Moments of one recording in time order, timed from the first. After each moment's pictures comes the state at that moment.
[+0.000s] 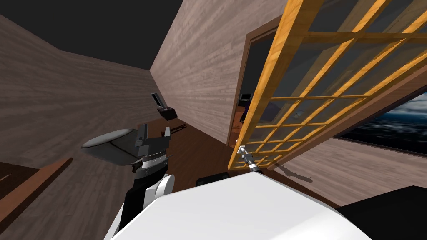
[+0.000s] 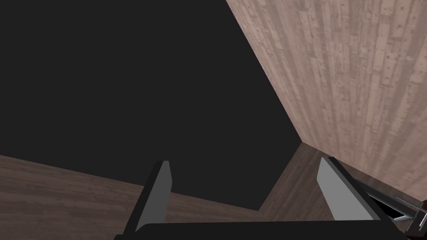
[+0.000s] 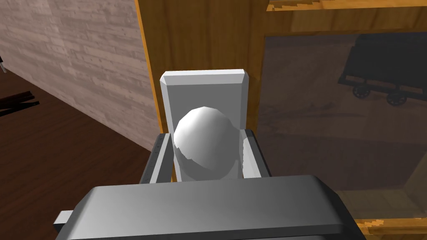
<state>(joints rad) 0.18 -0.49 0.43 -0.80 -0.61 -1.02 -1.64</state>
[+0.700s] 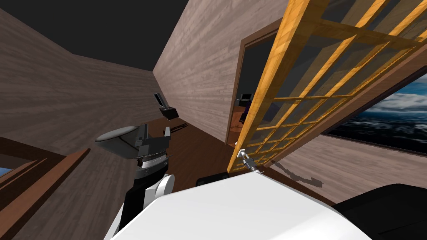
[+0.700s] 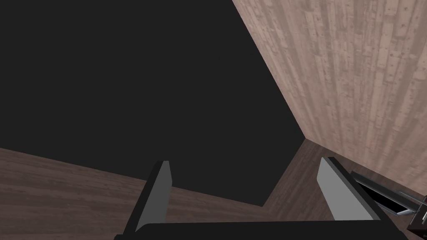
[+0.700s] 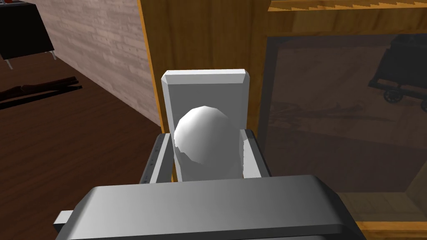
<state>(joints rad) 0.26 -0.54 0.51 -0.85 -0.55 -1.11 -1.67</state>
